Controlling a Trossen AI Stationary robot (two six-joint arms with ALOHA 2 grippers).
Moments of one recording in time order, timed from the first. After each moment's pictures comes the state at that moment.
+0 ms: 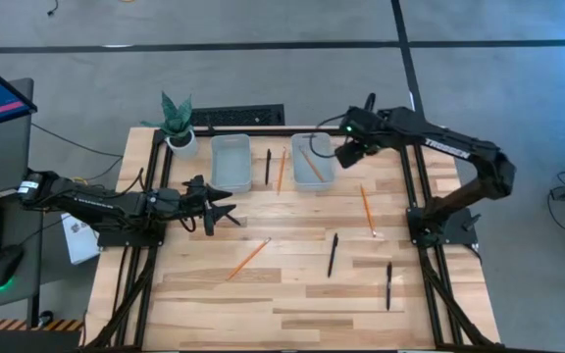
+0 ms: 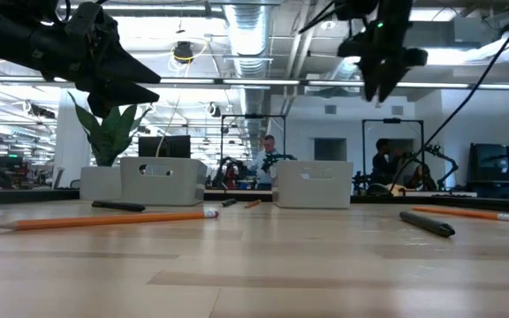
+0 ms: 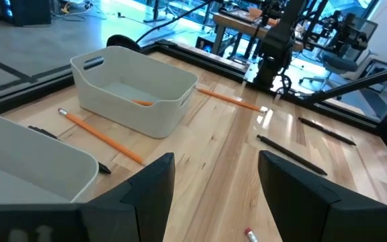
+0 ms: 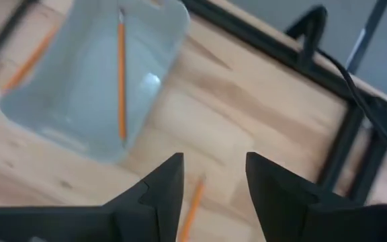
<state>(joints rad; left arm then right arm) -0.08 0.74 0.23 0.30 -0.35 -0.36 -0.43 1.43 1.42 -1.29 0.29 0.53</state>
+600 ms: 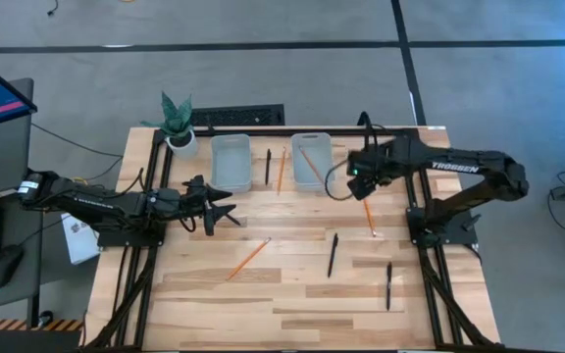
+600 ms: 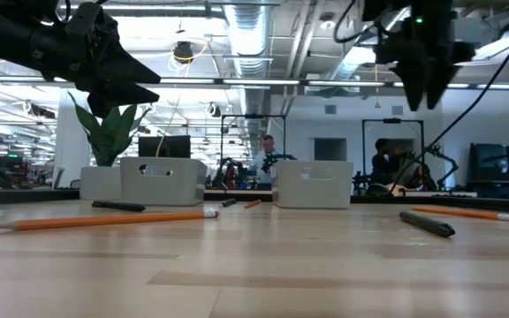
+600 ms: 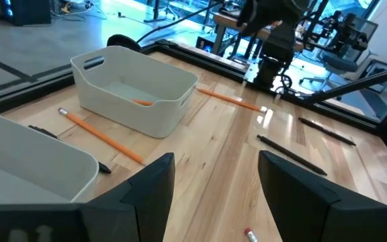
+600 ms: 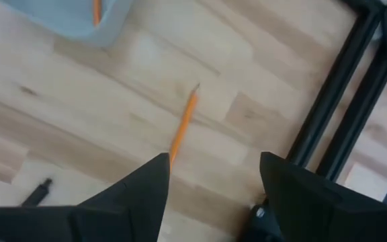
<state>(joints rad) -0.08 0.74 0.23 0.30 -0.35 -0.36 -0.17 1.32 1.19 -1.42 0.29 0.83</state>
